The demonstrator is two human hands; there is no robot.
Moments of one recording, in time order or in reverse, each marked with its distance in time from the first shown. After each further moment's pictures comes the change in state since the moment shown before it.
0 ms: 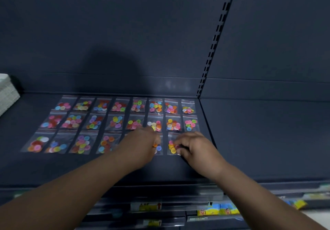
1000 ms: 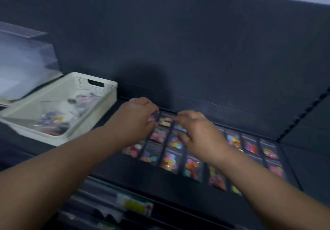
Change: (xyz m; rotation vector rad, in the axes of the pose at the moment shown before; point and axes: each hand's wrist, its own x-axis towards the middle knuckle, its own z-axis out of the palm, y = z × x) left_hand -0.101 -0.187 -0.139 0.139 0.436 -0.177; right_hand 0.153 -0.208 0.026 -0.173 -0.029 -0.350
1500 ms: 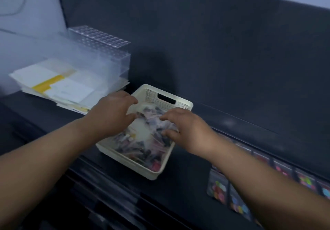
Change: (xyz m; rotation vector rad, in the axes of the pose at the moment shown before) left_hand -0.055 -0.266 -0.071 0.069 -0.018 -0.349; right_hand 0.199 -0.174 0.080 0.139 -0.156 -0.183
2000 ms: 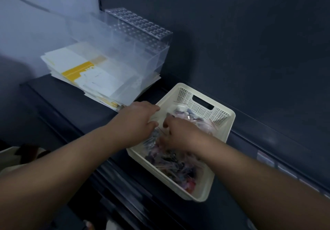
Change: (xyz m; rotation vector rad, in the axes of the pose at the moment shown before) left_hand 0.003 -0.056 0.034 -0.161 -0.083 -0.047; right_hand 0.105 -0.030 0.081 -0.107 -0.396 0.180
